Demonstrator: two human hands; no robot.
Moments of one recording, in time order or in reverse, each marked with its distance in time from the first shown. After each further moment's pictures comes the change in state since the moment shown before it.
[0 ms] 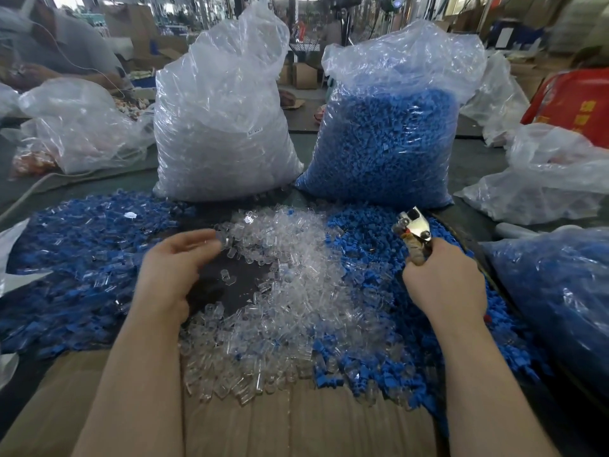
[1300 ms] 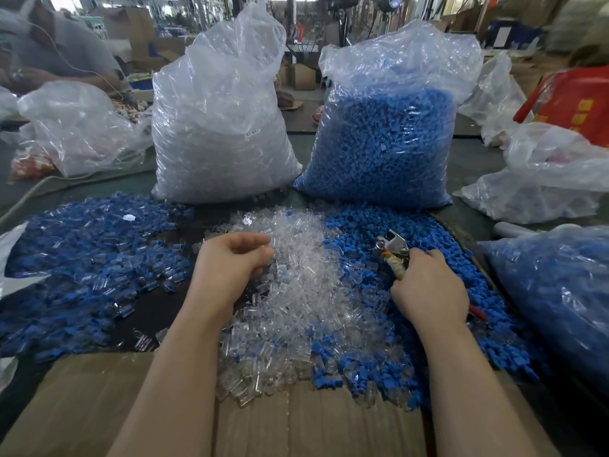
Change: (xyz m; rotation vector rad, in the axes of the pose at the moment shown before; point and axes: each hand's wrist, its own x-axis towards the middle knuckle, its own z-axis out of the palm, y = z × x) left_hand -0.016 -0.001 0.043 0.060 -0.228 0.172; right_hand -0.006 -0.007 0.014 -0.257 -0.157 -0.028
